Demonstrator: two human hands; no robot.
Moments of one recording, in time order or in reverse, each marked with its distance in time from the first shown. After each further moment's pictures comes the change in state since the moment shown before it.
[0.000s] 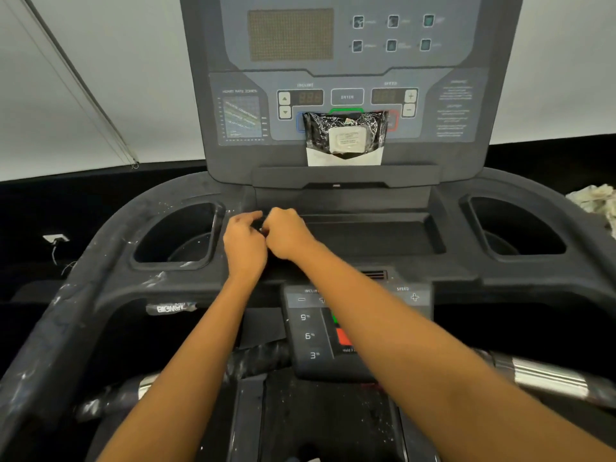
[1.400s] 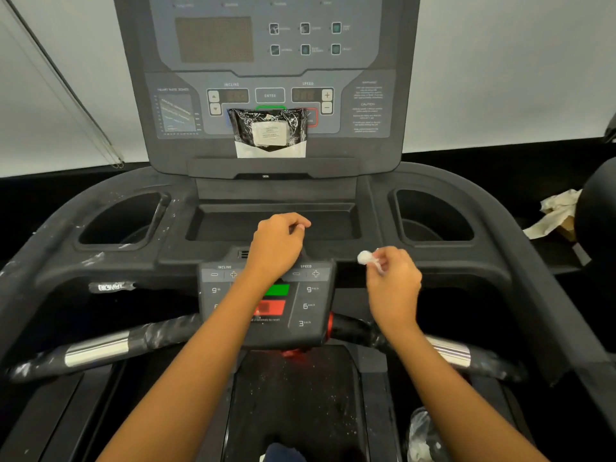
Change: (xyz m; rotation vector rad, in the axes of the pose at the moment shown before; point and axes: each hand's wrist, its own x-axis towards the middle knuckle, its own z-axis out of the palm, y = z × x) left_hand -0.115 0.134 0.065 0.037 -0.310 0.152; right_hand -0.211 0.200 -0.059 0.187 0.781 0.256
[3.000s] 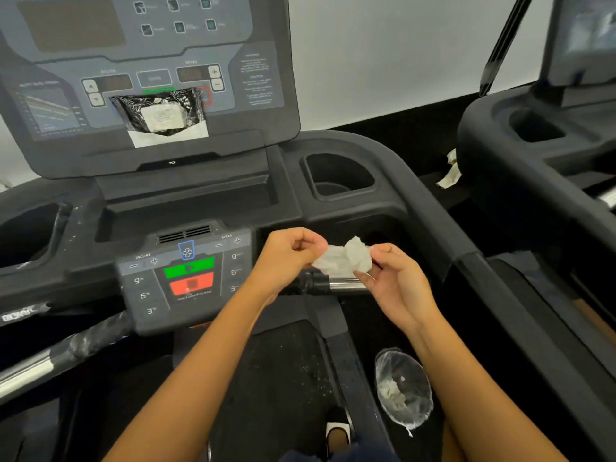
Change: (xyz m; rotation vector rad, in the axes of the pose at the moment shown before) left_hand -0.101 0.065 0.069 -0.572 -0.536 0.009; right_hand -0.063 0.050 -0.130 1.290 -0.180 0.593
